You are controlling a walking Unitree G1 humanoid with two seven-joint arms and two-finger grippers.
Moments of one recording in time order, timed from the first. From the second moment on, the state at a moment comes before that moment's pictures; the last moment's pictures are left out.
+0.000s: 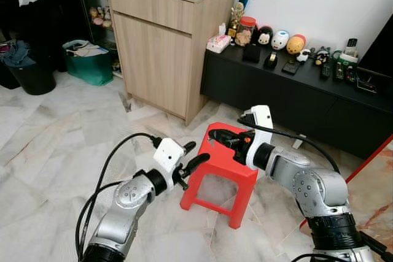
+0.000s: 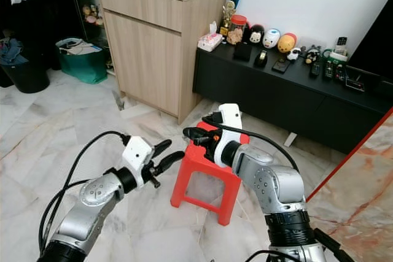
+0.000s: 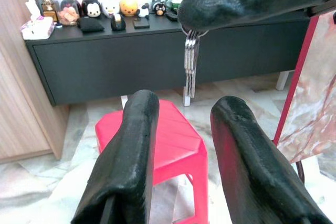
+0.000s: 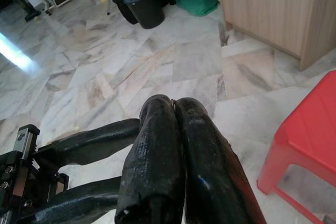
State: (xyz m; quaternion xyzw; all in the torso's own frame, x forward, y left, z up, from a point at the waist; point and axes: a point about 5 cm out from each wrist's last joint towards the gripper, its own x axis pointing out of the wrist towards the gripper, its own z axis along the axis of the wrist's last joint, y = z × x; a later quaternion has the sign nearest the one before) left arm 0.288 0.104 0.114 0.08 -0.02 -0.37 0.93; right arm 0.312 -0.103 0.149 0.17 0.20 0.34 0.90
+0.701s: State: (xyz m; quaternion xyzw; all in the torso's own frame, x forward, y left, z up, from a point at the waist) left arm 0.296 0.090 0.120 0.06 -0.03 -0.37 0.93; right arm 0.310 -0.095 0.148 0.17 0.20 0.36 0.89
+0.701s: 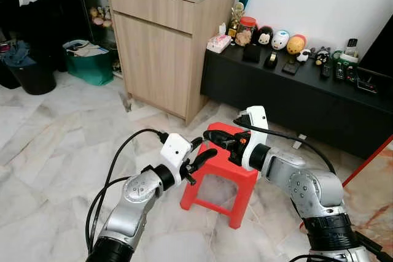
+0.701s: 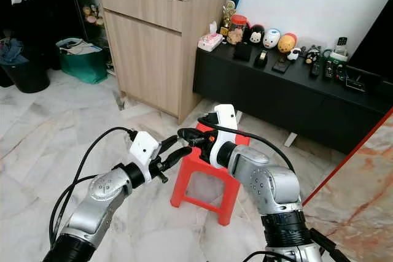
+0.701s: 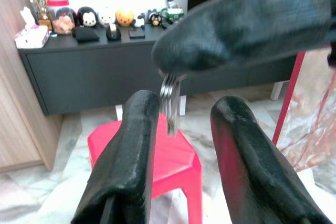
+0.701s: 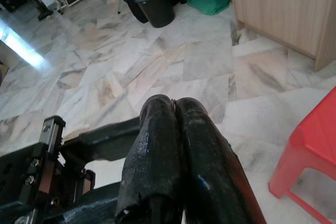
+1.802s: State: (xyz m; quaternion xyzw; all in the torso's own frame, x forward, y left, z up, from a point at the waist) left arm 0.299 0.085 0.118 0.06 -0.04 -0.37 0.93; right arm 0.307 -0.089 0.145 0.18 0.21 0.37 0.89
